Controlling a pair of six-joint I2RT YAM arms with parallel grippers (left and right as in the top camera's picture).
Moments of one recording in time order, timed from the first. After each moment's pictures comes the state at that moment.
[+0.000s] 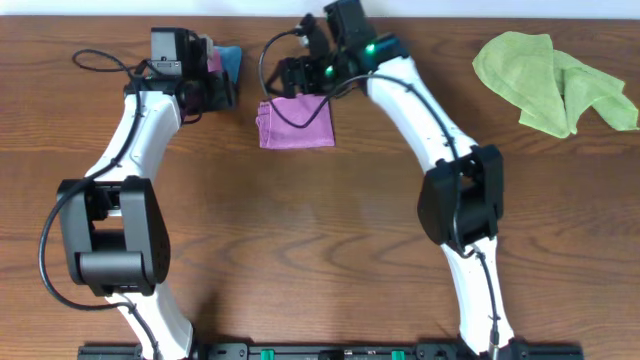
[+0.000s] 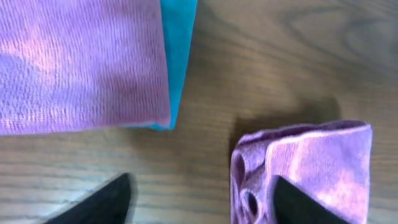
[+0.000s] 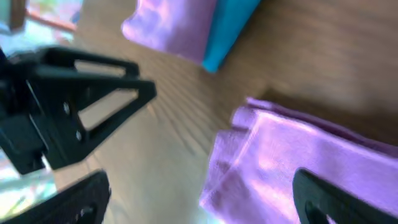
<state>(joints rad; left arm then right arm) 0.00 1.97 1.49 -0.53 0.28 -0.18 0.42 2.40 2.27 -0.86 -0.63 0.26</state>
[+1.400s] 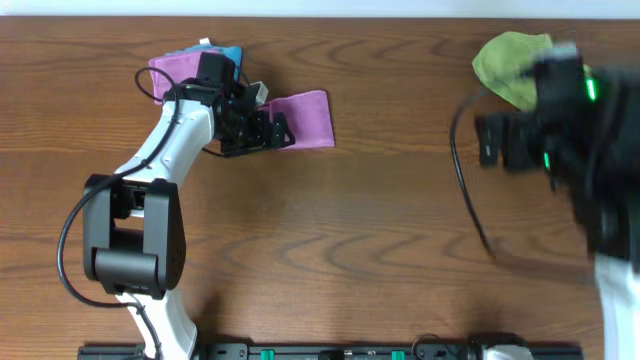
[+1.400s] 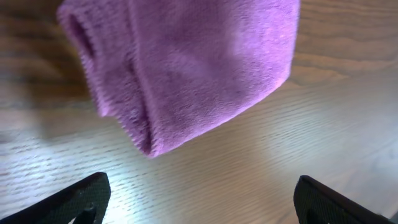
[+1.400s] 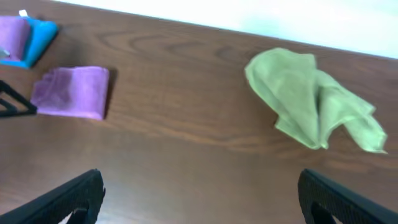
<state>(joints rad) -0.14 1.96 1.43 -0.79 0.51 -0.17 0.04 1.10 1.50 -1.08 -0.04 -0.10</state>
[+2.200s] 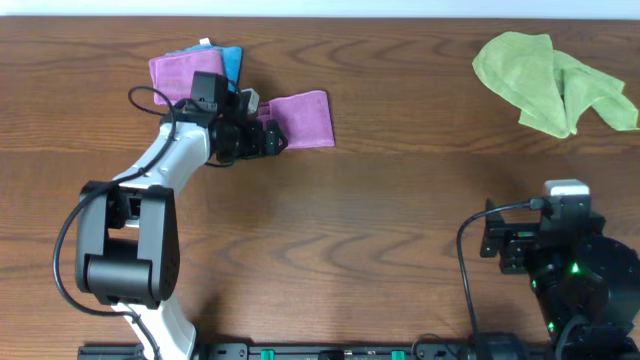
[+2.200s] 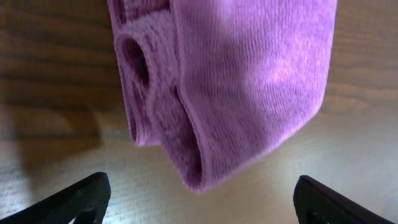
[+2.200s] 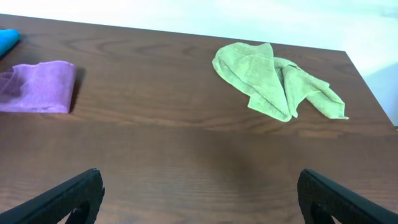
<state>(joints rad) -0.12 1.91 1.21 -0.45 0.49 -0.23 0.04 0.53 0.92 -0.87 0.09 -0.05</state>
